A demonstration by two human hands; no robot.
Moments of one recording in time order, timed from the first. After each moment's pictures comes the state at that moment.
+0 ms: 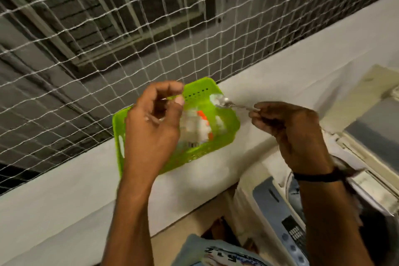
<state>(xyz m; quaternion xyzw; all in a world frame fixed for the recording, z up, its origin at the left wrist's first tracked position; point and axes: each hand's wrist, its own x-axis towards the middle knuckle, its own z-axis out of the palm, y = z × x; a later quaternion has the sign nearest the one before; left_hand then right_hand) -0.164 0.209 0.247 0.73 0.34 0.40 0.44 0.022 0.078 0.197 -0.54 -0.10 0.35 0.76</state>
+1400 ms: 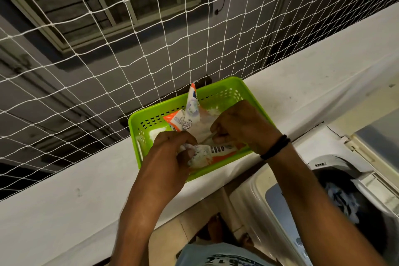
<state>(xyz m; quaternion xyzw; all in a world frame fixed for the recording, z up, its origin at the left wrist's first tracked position) -0.226 0.255 0.198 0.84 0.41 0.07 0.34 -0.042 0.204 0.207 -0.76 -0.24 0.46 0.38</state>
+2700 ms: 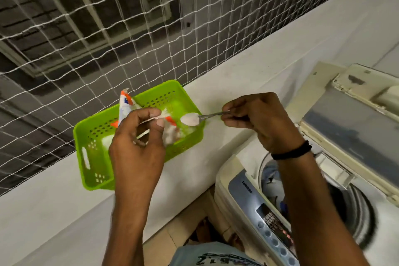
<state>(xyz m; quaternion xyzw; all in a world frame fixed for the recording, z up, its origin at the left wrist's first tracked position) -0.157 0.181 0.215 0.71 0.41 0.40 0.41 0.037 0.071 0.224 -0.67 -0.12 0.37 0.64</state>
